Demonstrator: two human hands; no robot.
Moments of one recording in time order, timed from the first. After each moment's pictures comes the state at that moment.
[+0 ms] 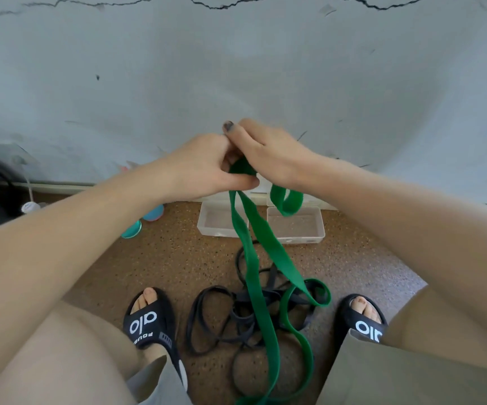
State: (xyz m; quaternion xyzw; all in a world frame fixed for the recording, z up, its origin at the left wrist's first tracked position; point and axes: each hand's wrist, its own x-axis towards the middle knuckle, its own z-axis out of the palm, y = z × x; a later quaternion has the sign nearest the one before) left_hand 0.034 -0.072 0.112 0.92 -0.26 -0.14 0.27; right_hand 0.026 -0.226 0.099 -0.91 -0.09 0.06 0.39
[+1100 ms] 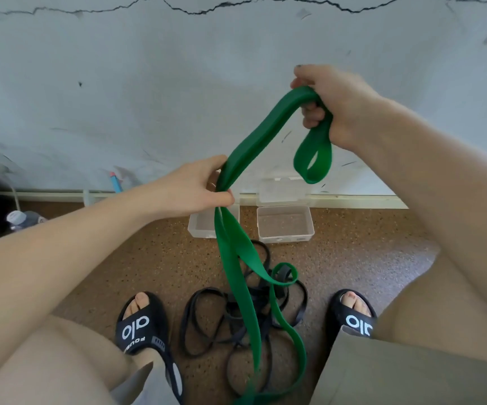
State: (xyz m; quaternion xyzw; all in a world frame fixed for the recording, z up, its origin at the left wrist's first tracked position) left_hand 0.030 -0.066 0.083 0.90 -0.24 -0.22 0.30; right_hand 0.048 -0.309 0.142 -0.69 0.15 0.00 0.70
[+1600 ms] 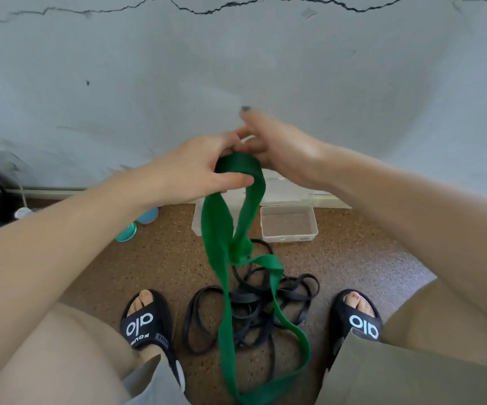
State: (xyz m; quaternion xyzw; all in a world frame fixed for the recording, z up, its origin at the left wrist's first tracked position) left_hand 0.024 -0.077 0.118 0.90 -0.28 -0.15 0.31; right_hand 0.017 -0.258 0.109 -0.77 -0.06 0.20 0.60
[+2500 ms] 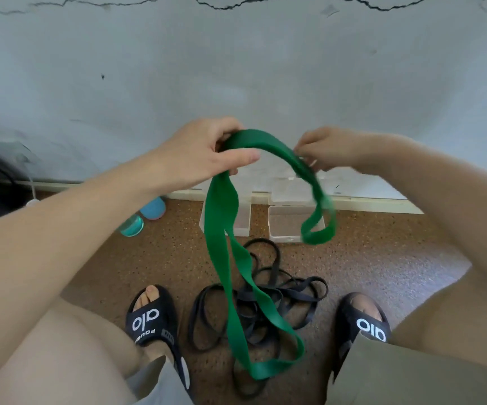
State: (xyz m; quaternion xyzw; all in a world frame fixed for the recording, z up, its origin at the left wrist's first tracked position) left_hand 0.031 -0.060 0.122 0.88 -0.26 -0.13 0.37; right_hand 0.046 -0.312 0.092 -0.92 0.01 0.22 0.32
